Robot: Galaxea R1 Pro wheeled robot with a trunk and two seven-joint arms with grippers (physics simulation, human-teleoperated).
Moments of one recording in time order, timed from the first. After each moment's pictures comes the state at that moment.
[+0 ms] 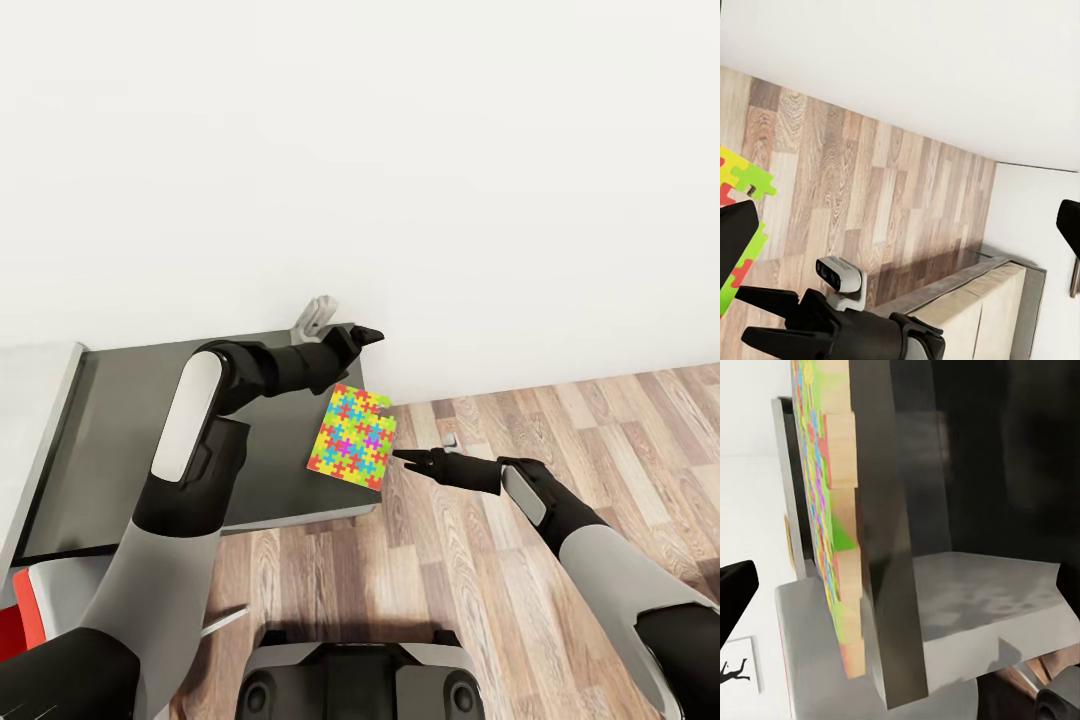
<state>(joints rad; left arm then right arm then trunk) -0.95 -0.15 -0.25 -1.61 1.61 0.76 0.96 -0.94 -0.15 0.27 -0.51 -0.63 0.66 1.01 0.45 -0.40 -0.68</state>
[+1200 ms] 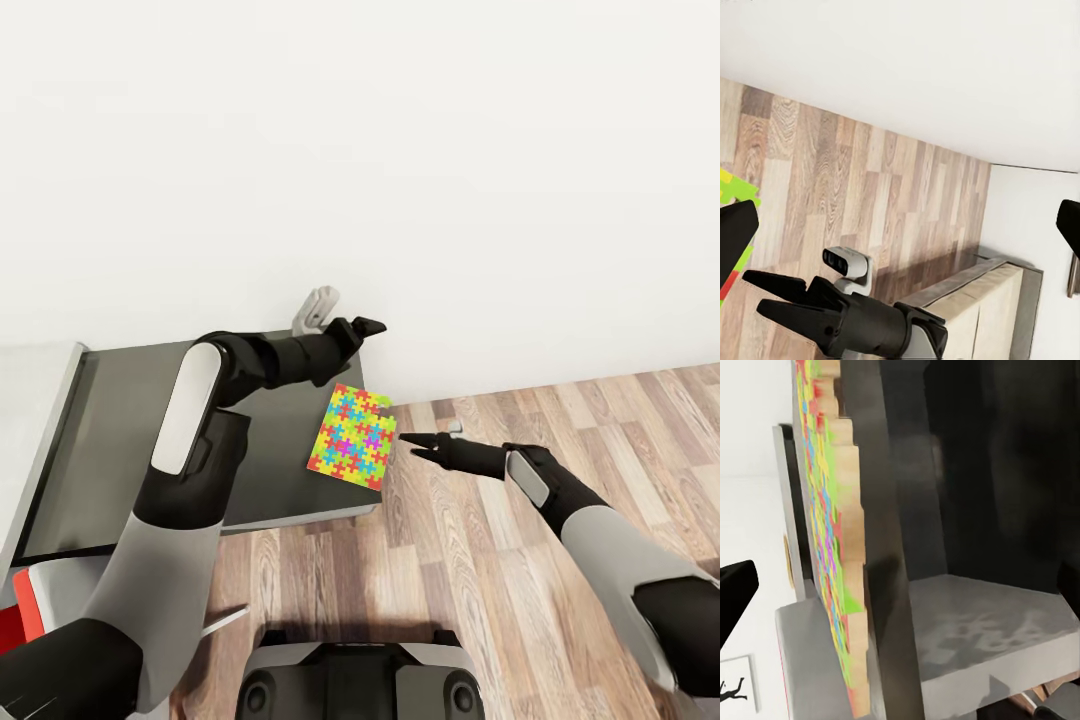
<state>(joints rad) -0.98 -0.15 -0.26 -1.60 1.61 0.76 0.96 -1.01 -0.15 0.26 -0.44 -0.64 0.66 1.01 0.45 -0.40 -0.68</state>
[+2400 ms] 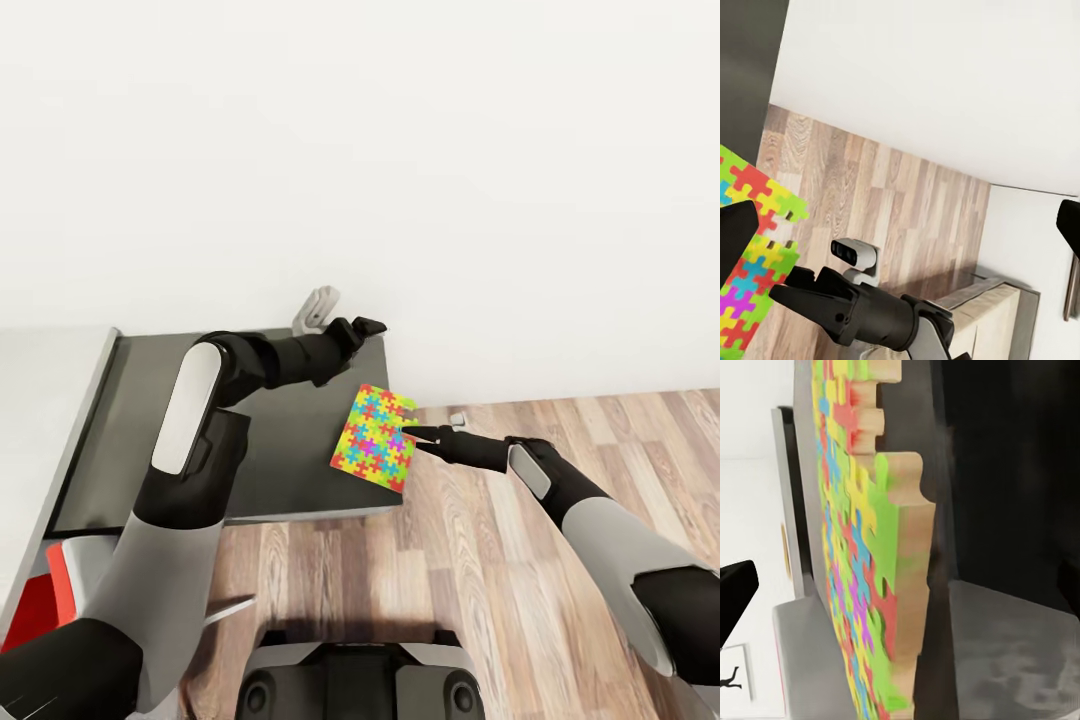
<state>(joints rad) -0.98 -0.15 -0.26 -1.60 1.61 0.76 0.96 -1.04 -0.16 0.26 -0.42 -0.65 0.66 1.01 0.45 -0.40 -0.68</state>
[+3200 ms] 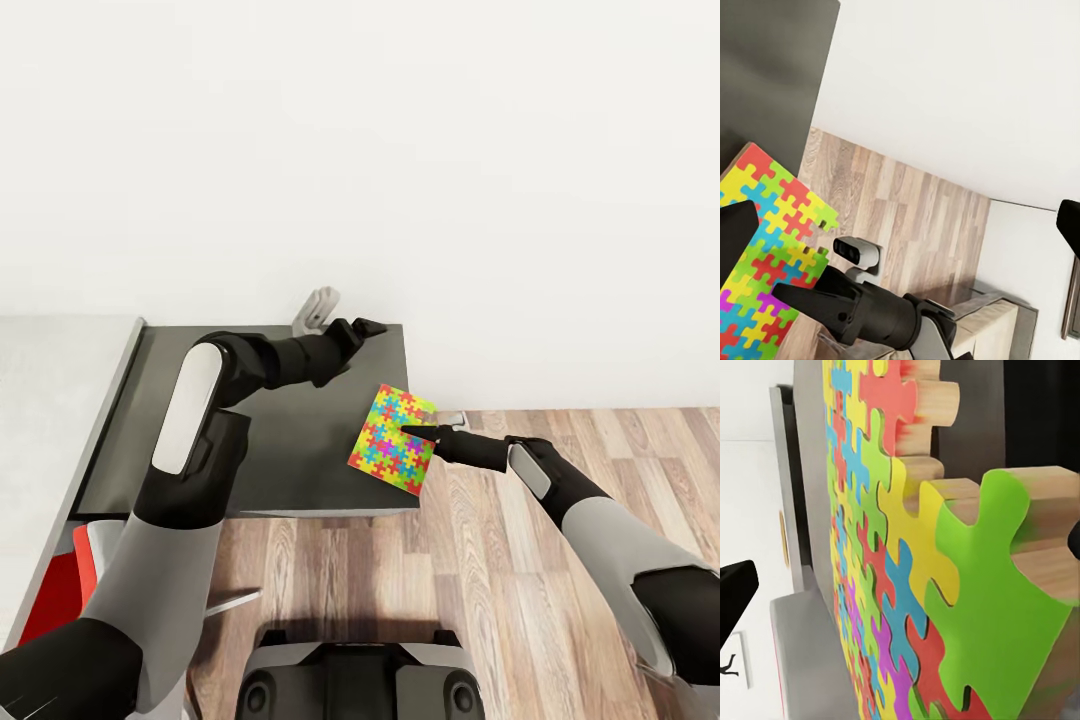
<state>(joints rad) -0.98 -0.15 -0.26 -1.60 1.61 0.76 0.96 -1.04 -0.16 0.26 -0.42 -0.65 0.65 1.01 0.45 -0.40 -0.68</state>
